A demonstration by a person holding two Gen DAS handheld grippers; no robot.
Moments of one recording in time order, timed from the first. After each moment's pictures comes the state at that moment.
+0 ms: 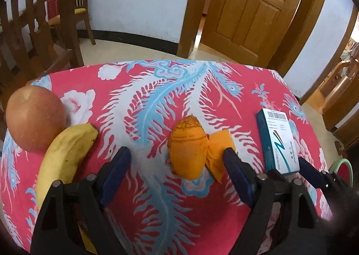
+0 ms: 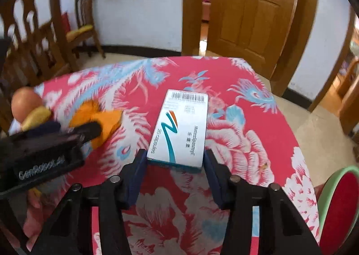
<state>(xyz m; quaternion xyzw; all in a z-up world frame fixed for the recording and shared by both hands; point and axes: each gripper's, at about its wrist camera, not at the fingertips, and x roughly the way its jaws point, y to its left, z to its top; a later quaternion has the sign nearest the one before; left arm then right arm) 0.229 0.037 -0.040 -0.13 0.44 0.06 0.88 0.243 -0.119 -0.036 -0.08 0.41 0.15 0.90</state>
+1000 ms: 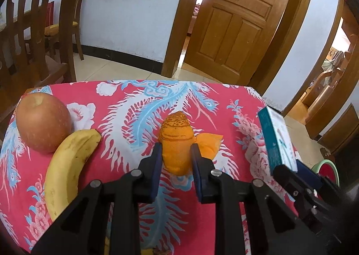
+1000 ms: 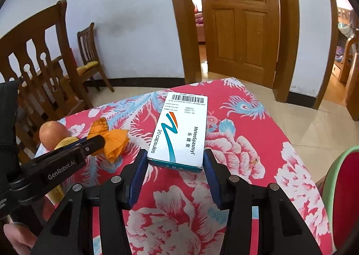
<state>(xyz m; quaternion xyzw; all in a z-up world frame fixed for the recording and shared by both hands) 0.197 0.040 -0.016 -0.14 0.38 0.01 0.91 0.205 -0.150 -0.005 0.03 0.35 0.16 0.92</state>
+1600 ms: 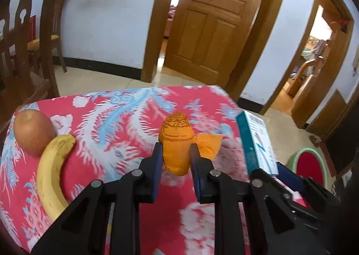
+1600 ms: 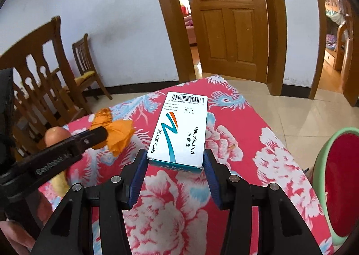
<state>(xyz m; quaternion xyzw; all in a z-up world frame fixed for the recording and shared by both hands) 0.172 -0.012 0.022 -0.12 0.36 -0.05 0.92 0.174 -0.188 0.007 0.07 0.34 0.15 0.93</state>
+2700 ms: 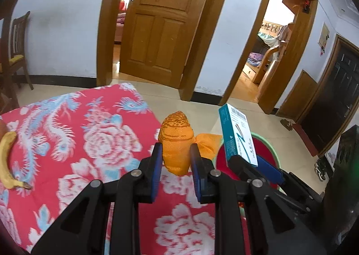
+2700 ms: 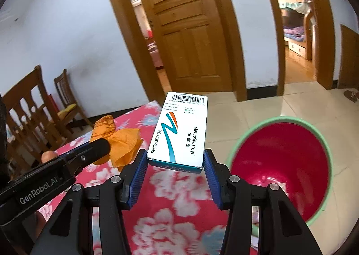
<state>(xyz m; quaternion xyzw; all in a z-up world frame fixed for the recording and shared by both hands) 0.120 -0.195 0.062 -0.09 0.34 -0.15 0.92 0.100 -0.366 0.032 0.13 0.29 0.07 0.95</state>
